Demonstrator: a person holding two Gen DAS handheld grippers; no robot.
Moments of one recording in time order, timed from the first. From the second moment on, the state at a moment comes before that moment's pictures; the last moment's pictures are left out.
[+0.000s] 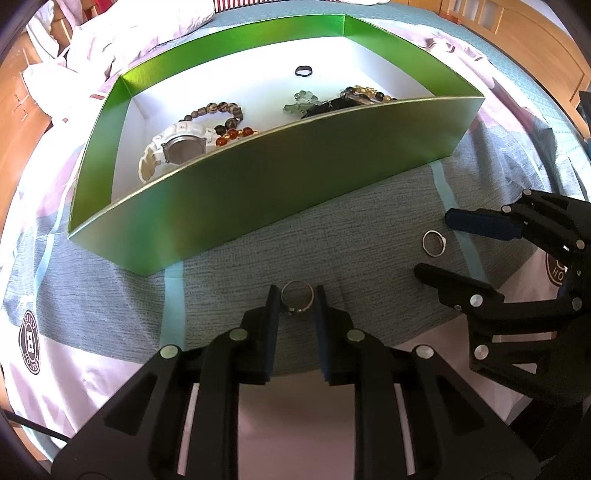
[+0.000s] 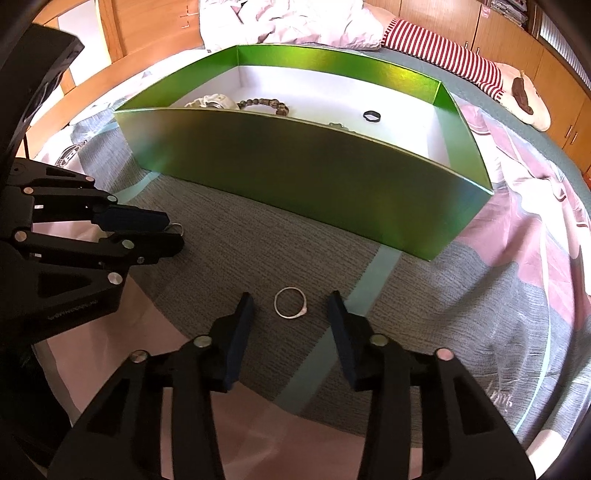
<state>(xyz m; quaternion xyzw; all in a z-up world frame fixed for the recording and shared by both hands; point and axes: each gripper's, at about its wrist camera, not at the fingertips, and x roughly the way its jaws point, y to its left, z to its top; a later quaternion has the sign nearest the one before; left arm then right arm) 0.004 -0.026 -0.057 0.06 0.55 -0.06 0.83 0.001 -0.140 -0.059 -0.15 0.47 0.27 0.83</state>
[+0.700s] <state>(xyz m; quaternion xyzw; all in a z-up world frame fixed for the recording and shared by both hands) 0.000 -0.025 -0.050 0.06 0.54 -0.06 0.84 0.004 -0.141 -0.055 -0.14 0.46 0.27 0.83</state>
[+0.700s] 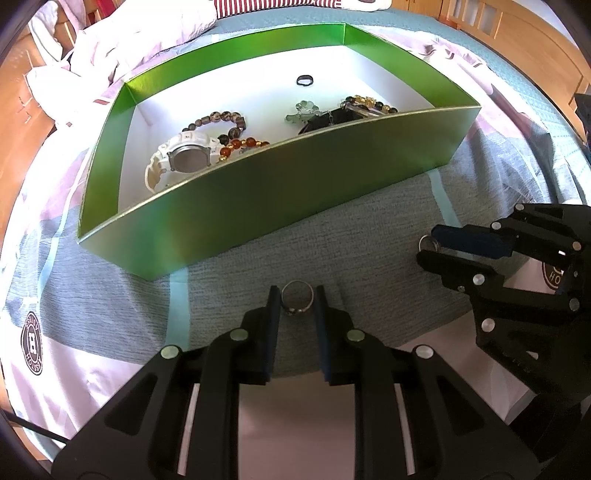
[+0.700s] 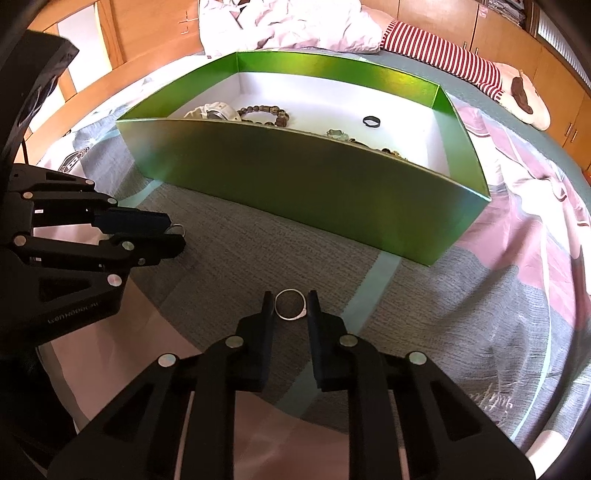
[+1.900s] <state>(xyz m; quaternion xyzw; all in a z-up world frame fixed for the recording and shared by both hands) 0.002 -0.028 -0.036 0.07 0.53 -0.06 0.85 0.001 -0.136 -0.041 -0.13 0.45 0.28 0.84</state>
